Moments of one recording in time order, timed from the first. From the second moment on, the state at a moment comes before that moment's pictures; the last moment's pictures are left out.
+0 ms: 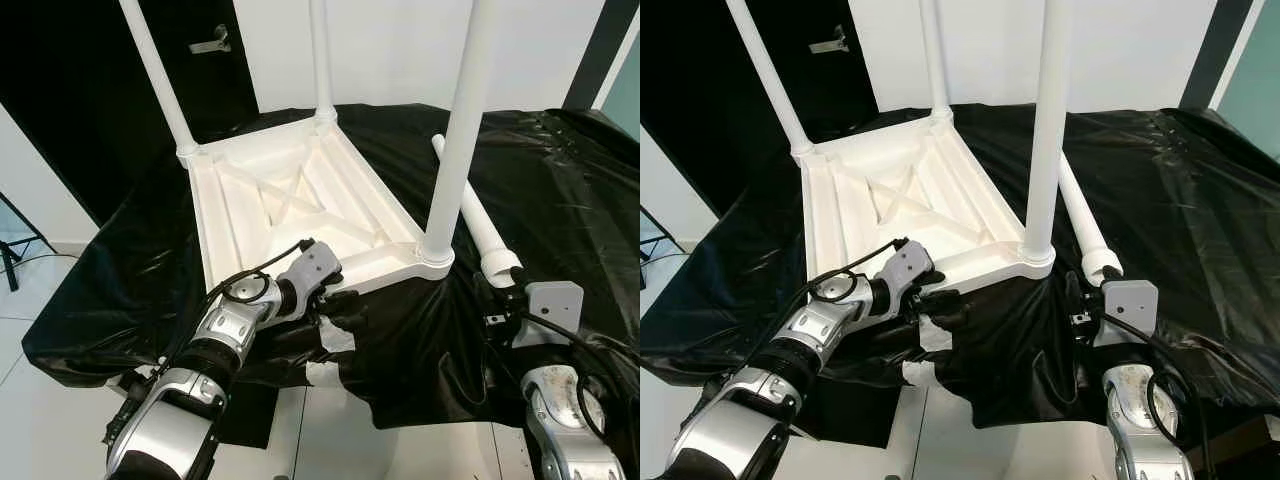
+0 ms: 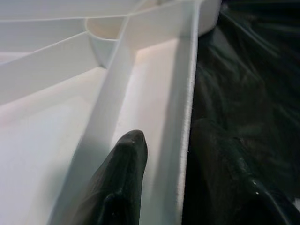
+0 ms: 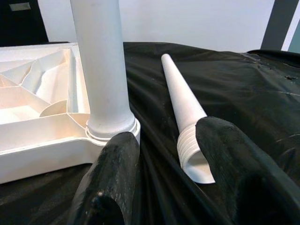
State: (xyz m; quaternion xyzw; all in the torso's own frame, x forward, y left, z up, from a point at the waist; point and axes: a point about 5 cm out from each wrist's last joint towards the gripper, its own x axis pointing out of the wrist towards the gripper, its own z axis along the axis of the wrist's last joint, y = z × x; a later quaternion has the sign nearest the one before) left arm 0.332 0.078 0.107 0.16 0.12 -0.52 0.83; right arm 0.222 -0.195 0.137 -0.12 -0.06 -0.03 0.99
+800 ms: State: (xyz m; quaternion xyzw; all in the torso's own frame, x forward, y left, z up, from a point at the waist) left arm 0.307 0.032 0.104 0.18 0.14 -0.63 0.75; right arm 0.227 -0.198 0.142 -0.13 -0.06 -0.03 0.99
